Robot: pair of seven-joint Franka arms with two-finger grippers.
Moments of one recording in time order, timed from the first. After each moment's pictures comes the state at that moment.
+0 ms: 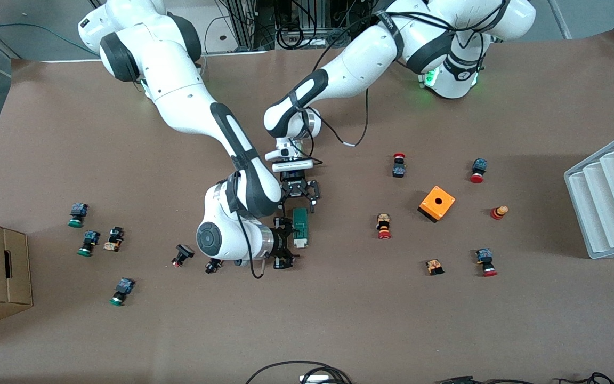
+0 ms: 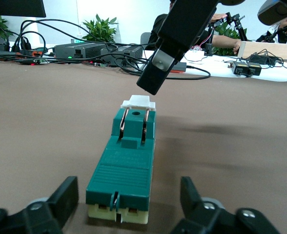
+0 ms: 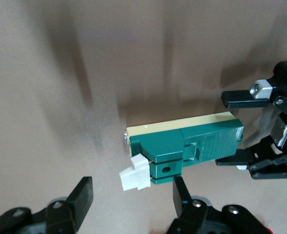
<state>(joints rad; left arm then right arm) -0.90 1.06 -0.29 -1.51 1.86 1.84 -2.54 0.70 0.93 -0.29 -1.24 0.87 2.10 1.73</state>
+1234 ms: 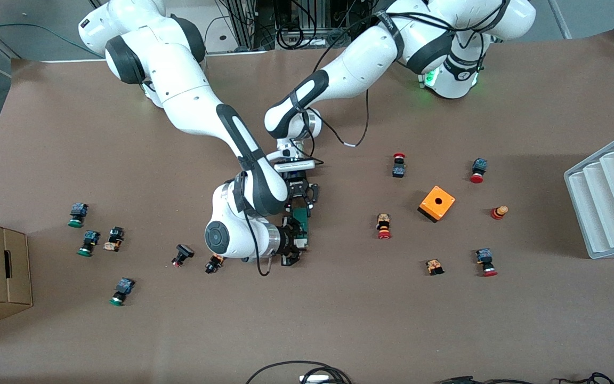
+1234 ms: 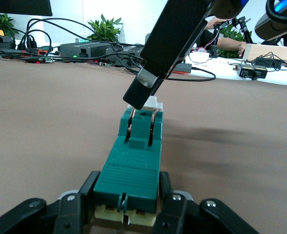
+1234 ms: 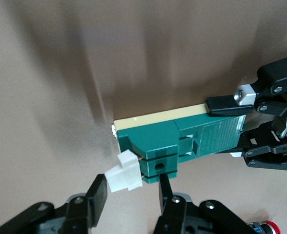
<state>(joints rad) -0.90 1.06 -0.29 -1.51 1.85 1.83 -2.57 0.72 0.96 -0.28 -1.23 0.89 2.12 1.76</state>
